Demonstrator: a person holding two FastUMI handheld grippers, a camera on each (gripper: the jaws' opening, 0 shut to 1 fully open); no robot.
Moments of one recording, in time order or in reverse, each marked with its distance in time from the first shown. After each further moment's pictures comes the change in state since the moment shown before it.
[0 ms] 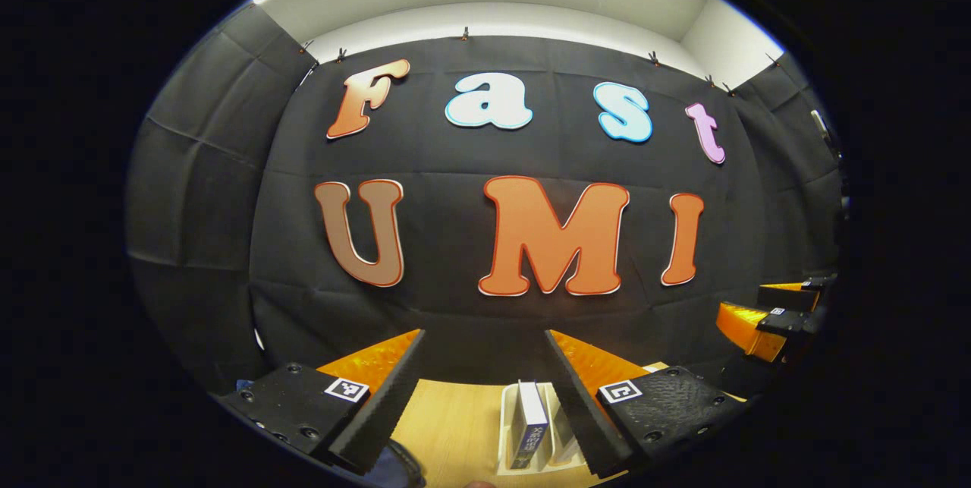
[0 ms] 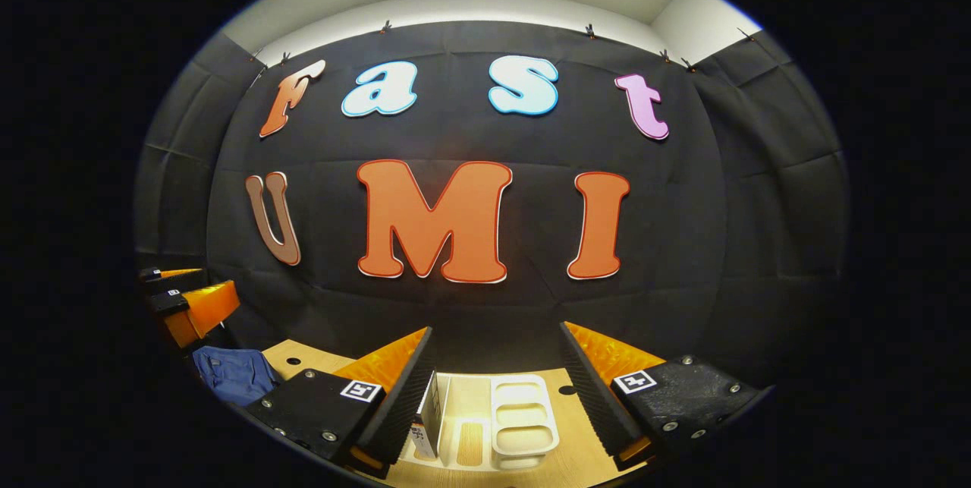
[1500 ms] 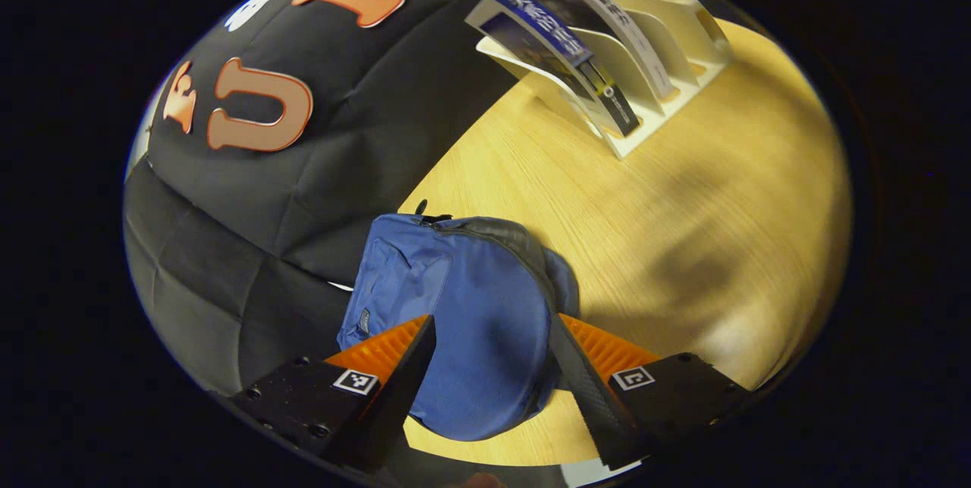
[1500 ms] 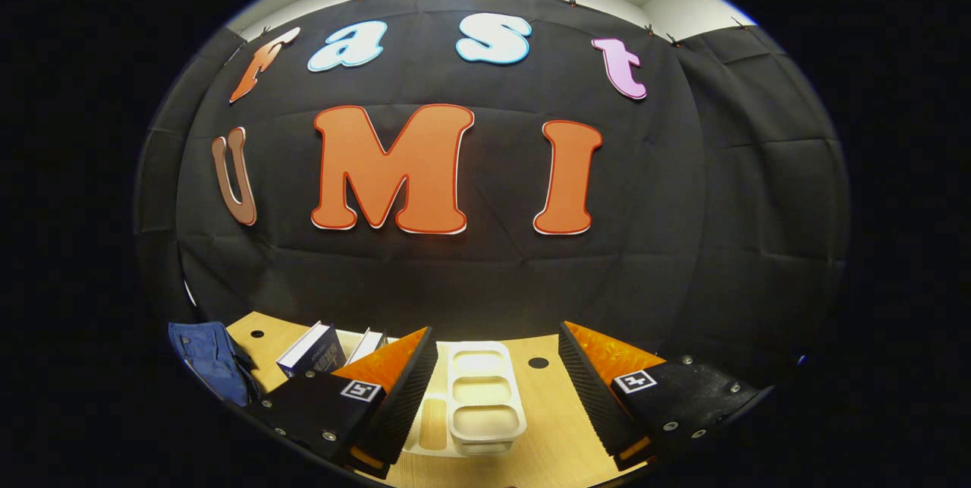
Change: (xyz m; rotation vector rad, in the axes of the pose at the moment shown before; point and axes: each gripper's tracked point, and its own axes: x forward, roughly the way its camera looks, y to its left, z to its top) left arm -0.114 0.132 -0.377 0.929 0.890 -0.001; right arm 0.025 -0.053 -0.071 -0.022 0.128 -0.103
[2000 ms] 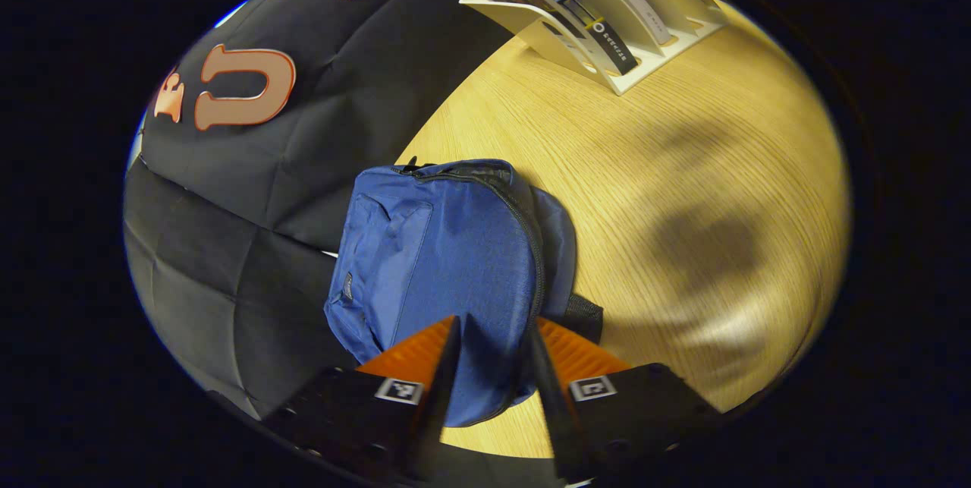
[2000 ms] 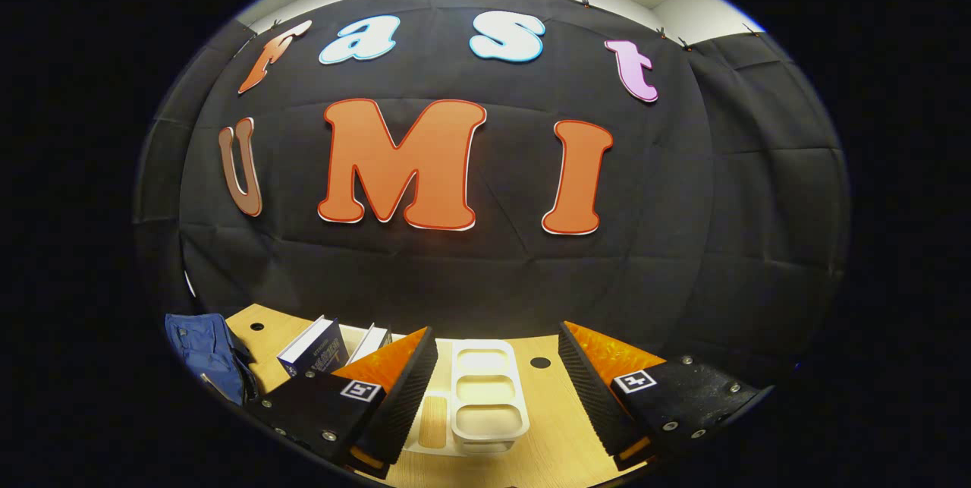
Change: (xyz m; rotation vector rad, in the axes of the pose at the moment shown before) left arm 0.017 -0.012 -0.041 -0.039 0.141 -0.005; right arm 0.002 0.017 -0.001 -0.029 0.005 0.029
